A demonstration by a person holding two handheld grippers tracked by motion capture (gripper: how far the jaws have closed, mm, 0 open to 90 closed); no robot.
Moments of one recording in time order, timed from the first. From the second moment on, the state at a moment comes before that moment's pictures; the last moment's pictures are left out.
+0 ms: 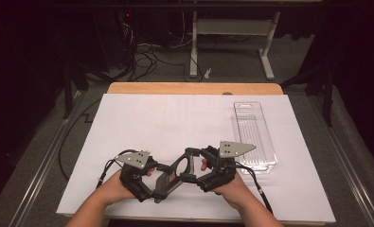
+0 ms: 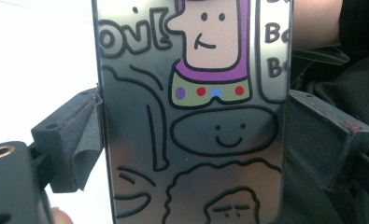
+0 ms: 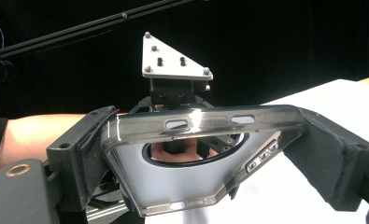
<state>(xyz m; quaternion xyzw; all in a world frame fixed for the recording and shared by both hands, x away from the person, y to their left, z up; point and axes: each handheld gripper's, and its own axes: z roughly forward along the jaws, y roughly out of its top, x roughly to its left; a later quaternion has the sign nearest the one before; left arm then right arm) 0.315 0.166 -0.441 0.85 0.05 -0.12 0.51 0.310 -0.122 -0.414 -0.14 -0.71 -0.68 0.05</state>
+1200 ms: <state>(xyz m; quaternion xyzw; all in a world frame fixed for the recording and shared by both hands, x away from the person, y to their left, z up) 0.315 0.165 -0.440 0.85 0.09 -0.09 0.51 0.310 -0.124 -0.412 -0.15 -0.72 -0.68 0.03</state>
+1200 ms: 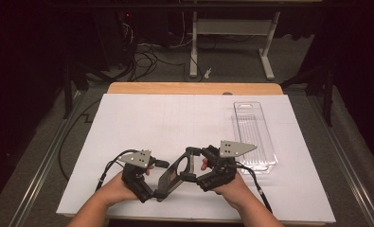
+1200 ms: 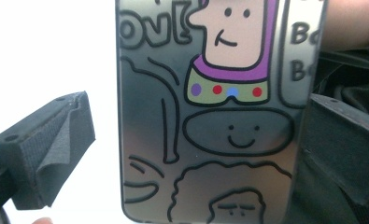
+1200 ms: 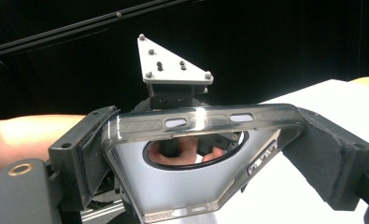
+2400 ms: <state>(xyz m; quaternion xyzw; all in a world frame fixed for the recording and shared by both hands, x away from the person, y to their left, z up) 0.311 0.234 -0.435 0.79 0.32 0.12 0.51 0.308 -0.131 -0.407 -0.18 -0.72 -0.67 -0.03</state>
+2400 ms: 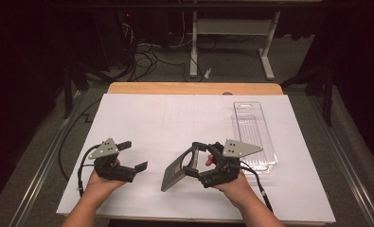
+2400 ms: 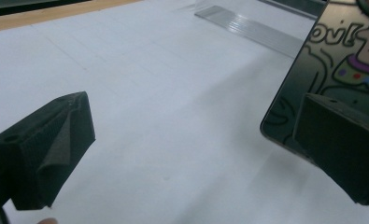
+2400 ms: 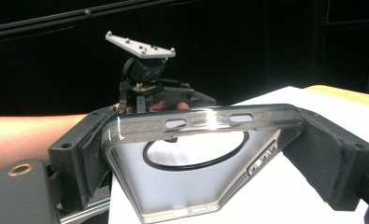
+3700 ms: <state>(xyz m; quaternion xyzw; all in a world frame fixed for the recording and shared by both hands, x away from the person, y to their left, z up) 0.311 0.255 -0.439 0.76 0.37 0.17 0.51 0.298 -0.146 -0.383 -0.23 -0.71 -0.64 -0.20</state>
